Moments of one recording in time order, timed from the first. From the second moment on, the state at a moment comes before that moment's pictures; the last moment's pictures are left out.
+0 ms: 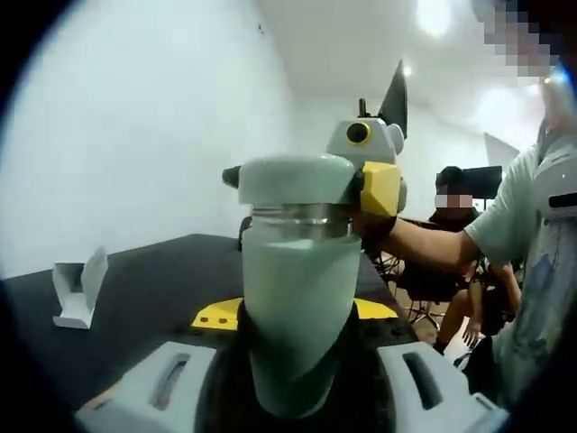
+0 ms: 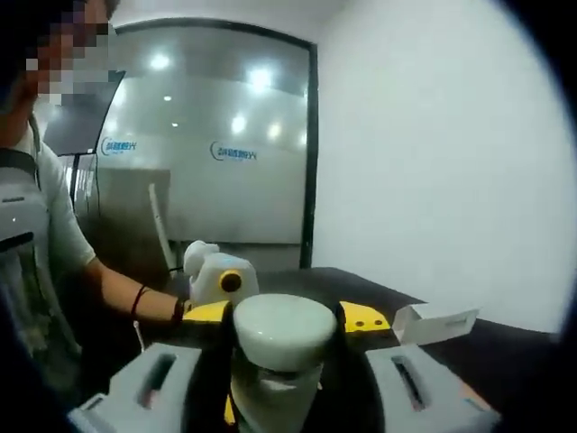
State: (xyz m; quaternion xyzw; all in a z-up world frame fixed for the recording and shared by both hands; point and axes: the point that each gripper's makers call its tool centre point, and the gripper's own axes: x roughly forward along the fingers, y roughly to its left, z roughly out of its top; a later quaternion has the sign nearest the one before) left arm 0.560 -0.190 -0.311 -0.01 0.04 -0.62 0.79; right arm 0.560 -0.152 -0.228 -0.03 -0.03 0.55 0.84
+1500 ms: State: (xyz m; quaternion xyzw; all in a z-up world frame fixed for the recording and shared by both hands) left arm 0.562 -0.189 -0.311 -0.01 0.04 -0.61 0.79; right arm 0.563 -0.163 -0.232 -0.03 0.01 0.46 0.89
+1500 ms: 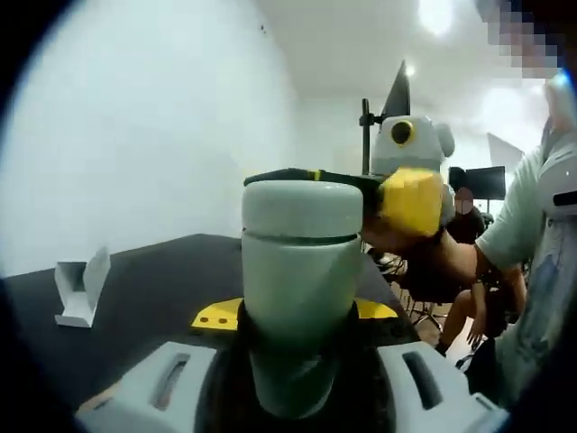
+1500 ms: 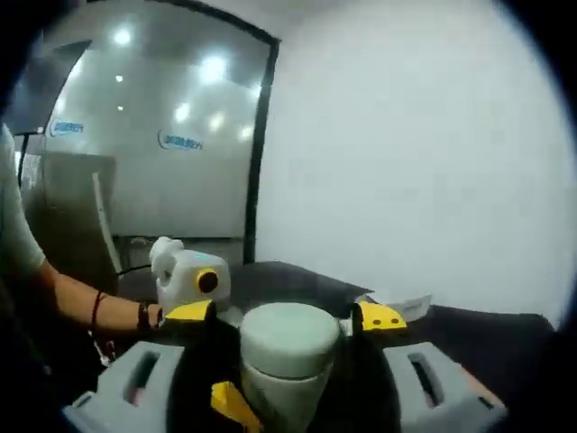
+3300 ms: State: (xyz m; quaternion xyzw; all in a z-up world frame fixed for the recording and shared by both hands) left arm 0.566 -0.190 -0.312 -0.01 0.05 -0.60 0.80; right arm 0.569 -0.160 -0.241 0.01 0.02 0.48 0.88
